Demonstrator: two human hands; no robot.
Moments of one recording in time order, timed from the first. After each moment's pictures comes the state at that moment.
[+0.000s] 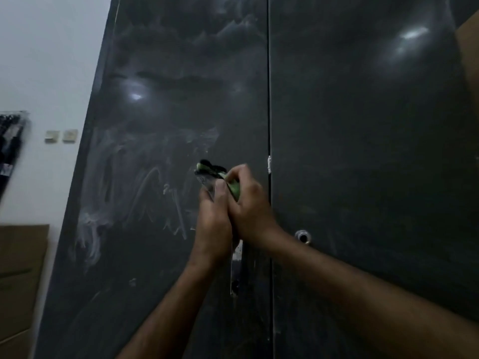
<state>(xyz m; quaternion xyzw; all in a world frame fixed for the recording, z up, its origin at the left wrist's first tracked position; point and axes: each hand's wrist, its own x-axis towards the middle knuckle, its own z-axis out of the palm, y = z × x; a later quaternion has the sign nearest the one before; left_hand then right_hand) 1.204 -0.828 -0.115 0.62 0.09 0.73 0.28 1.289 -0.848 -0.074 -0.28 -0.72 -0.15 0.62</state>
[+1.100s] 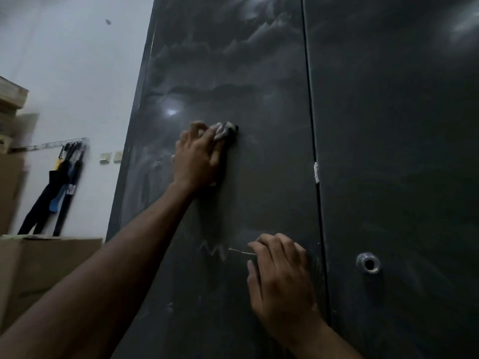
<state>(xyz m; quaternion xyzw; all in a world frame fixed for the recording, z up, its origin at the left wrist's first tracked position) 1.090 -0.733 0.045 0.62 0.34 0.60 -0.37 1.281 -0.794 -0.167 -0.37 -0.64 -0.47 0.49</state>
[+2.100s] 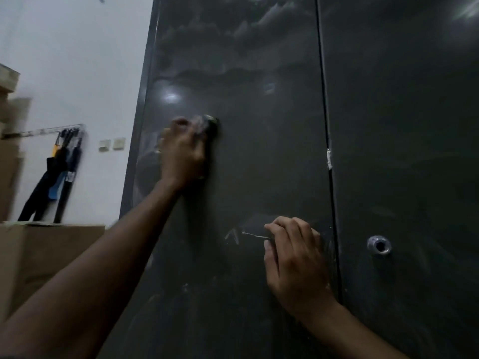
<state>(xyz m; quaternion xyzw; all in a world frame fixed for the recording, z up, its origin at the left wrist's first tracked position) 1.030 -0.698 0.028 0.58 0.34 0.64 -0.36 1.276 -0.791 -0.168 -0.38 -0.61 -0.47 0.51</state>
